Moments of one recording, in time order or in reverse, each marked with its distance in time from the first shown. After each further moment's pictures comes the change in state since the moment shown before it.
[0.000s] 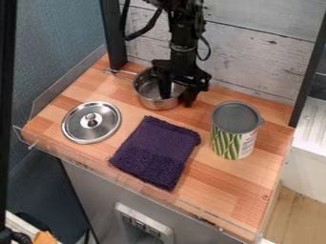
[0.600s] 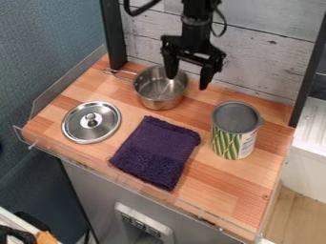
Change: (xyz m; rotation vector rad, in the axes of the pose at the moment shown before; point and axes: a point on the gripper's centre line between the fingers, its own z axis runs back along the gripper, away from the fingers) arm 0.003 -0.013 0.041 0.031 -0.029 -0.035
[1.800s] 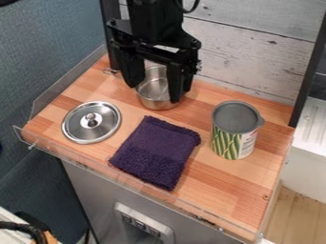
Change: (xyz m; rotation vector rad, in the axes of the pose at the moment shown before) arm -0.143 -0.018 0.126 -0.146 -0.025 -0.108
